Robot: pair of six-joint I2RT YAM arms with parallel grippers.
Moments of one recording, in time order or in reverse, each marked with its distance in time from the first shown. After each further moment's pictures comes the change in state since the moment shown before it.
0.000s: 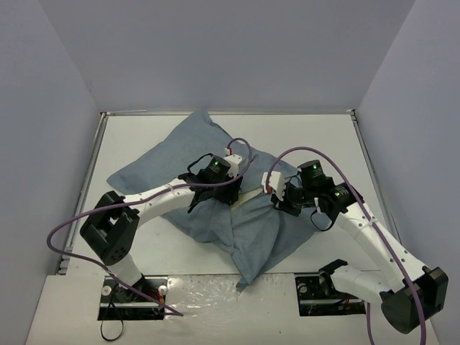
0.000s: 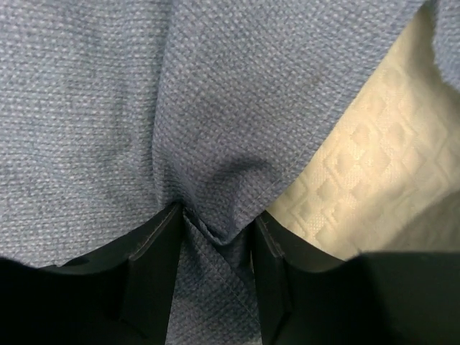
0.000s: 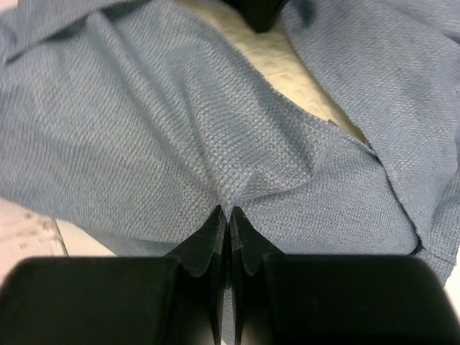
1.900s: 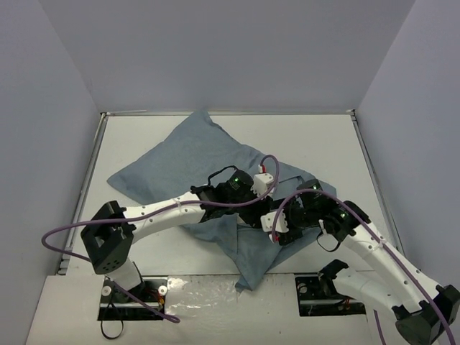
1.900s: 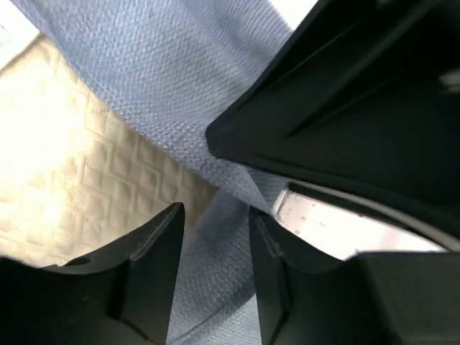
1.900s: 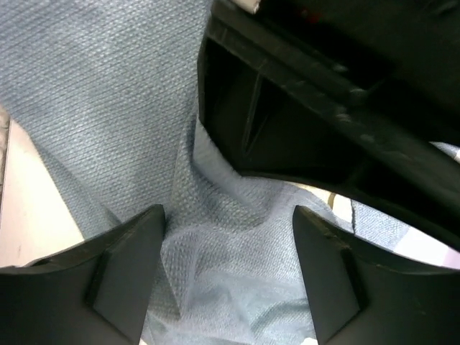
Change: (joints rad) left arm -0.237 -0.028 0.062 0.042 0.290 -0.085; right arm 0.127 -0.173 -0.117 -0.098 0.027 -0.525
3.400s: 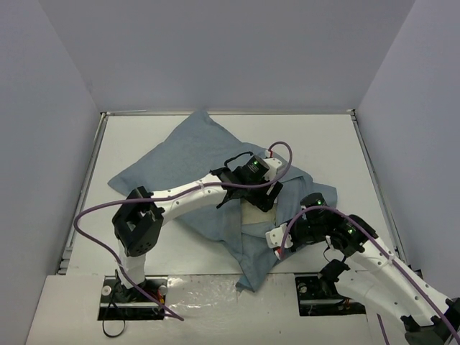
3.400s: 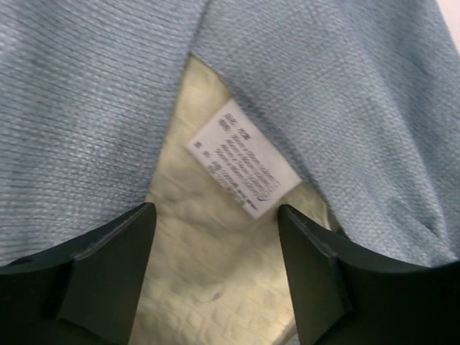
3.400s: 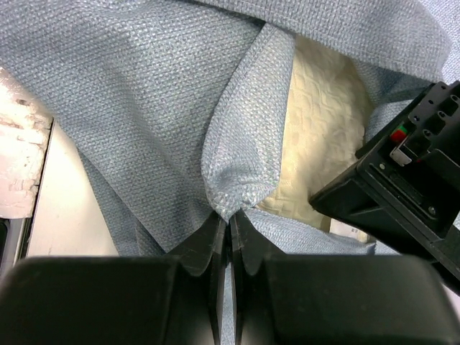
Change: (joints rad) left arm 0.046 0.248 0.337 -0.250 -0.246 0.090; right arm 0.077 -0.147 -0.101 -0.012 0.003 0.014
